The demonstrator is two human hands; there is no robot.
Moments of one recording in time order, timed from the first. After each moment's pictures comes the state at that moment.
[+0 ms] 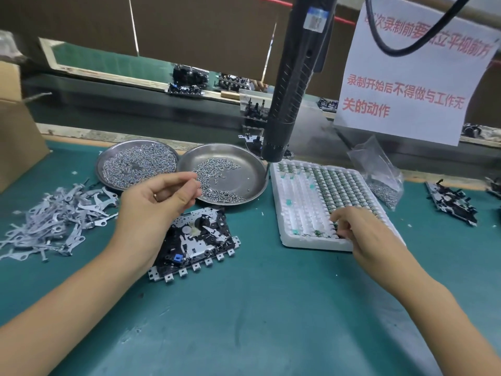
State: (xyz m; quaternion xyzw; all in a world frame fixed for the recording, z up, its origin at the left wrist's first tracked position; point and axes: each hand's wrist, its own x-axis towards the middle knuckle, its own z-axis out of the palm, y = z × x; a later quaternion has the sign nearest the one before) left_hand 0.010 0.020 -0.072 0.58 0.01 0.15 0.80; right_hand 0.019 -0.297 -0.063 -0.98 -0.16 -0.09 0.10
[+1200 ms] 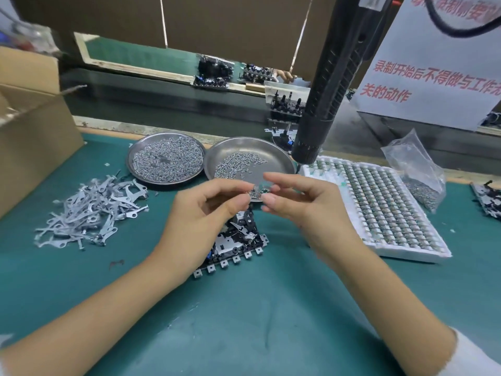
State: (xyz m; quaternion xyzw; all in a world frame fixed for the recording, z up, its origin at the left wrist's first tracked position) left_hand -0.003 0.006 -0.067 0.69 -0.09 0.14 0.71; right_hand 0.034 -0.156 -0.048 -0.66 -0.12 0.06 0.74
